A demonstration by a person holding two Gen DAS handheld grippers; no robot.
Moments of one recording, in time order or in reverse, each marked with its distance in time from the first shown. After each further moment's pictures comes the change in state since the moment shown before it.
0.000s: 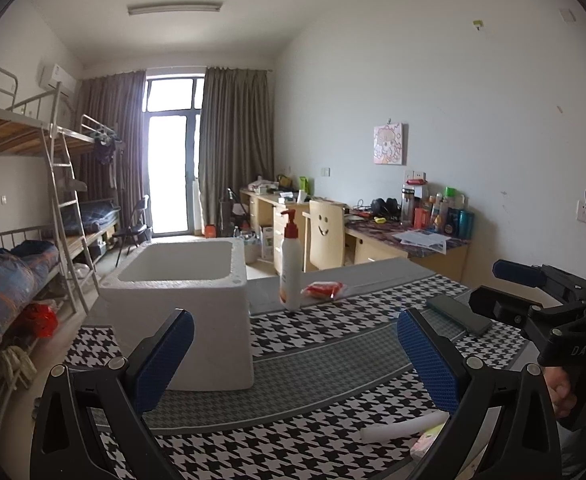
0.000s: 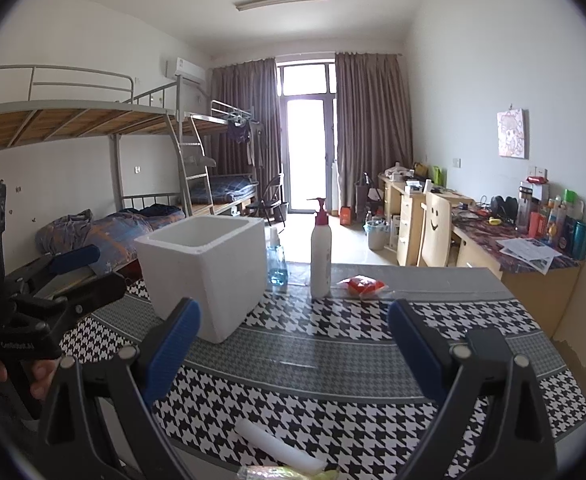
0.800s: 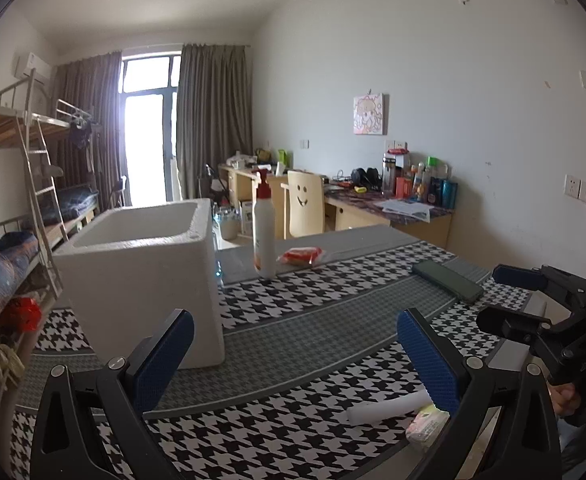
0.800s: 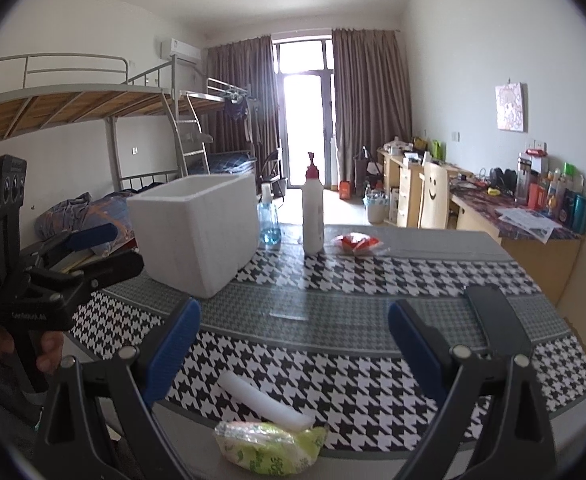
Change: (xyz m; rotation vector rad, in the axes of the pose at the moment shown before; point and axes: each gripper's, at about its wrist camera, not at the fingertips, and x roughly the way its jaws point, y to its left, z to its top) left arm 0.031 -0.014 -0.021 0.030 0.100 -0.071; right arm 0.001 -0.013 -0.038 0.024 0.094 0.005
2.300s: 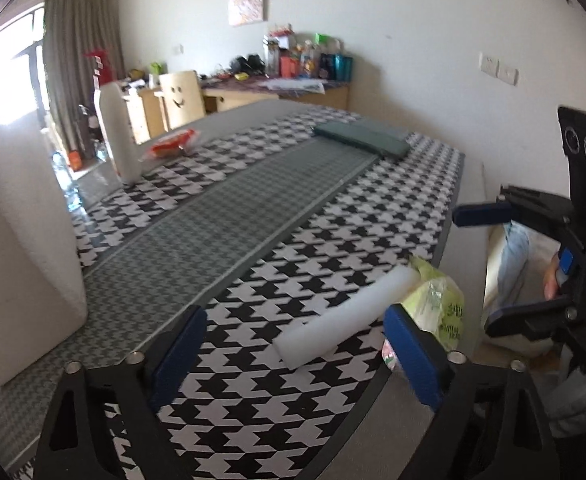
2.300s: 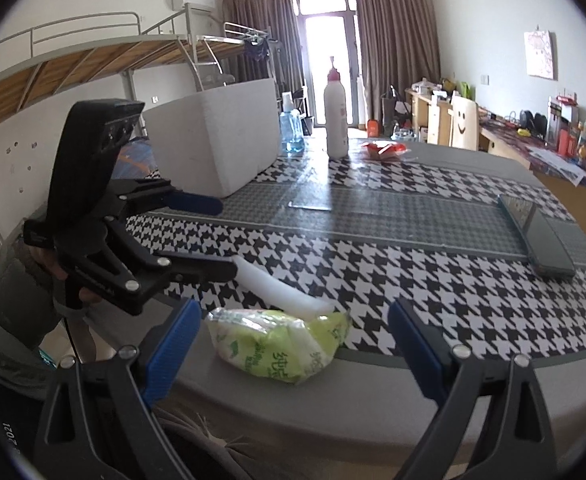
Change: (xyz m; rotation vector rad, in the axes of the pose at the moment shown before) left arm 0.101 -0.037 -0.058 0.253 0.414 -0.394; right arm 0.011 -0.007 -0.063 0.007 0.229 0.119
